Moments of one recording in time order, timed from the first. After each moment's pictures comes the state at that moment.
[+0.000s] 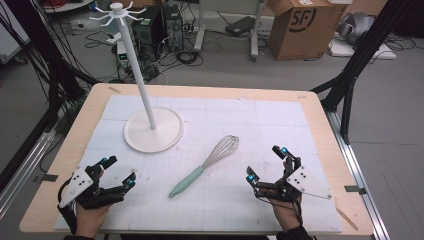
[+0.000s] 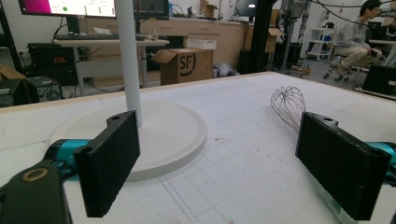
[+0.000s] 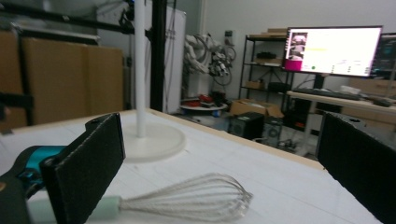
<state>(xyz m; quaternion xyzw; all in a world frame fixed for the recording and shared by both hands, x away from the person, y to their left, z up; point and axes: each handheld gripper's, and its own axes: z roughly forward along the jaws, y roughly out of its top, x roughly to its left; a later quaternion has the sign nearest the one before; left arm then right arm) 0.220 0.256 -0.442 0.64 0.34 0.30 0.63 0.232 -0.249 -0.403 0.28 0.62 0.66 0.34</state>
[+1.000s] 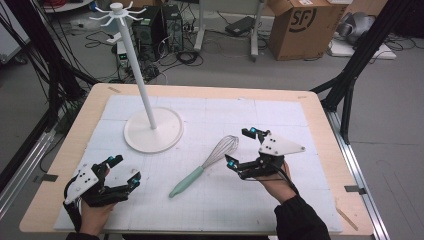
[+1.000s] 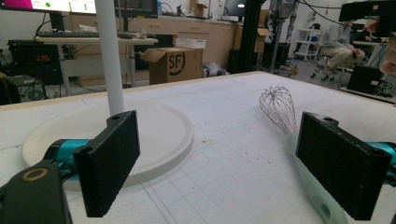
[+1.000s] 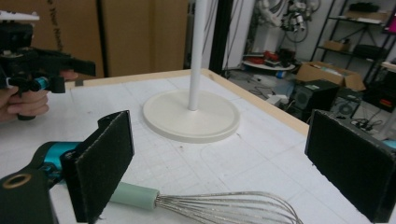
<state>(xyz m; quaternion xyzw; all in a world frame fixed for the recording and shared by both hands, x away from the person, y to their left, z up) 0.227 0.247 -0.443 0.64 0.33 0.28 0.63 0.290 -0.207 -0.359 0.19 0.75 0.59 0.22</state>
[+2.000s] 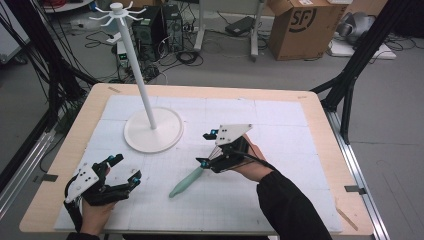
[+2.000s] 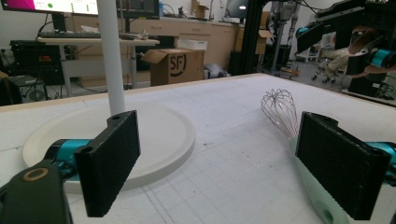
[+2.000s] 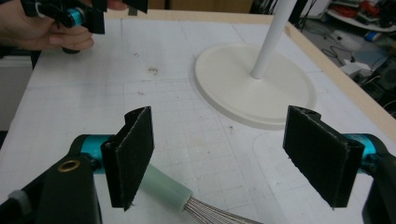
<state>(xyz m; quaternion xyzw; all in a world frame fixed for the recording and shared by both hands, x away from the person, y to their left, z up) 0.229 0.245 -0.442 0.64 0.33 0.28 0.64 0.332 -0.130 -0.359 0.07 0.86 0.48 0.14</state>
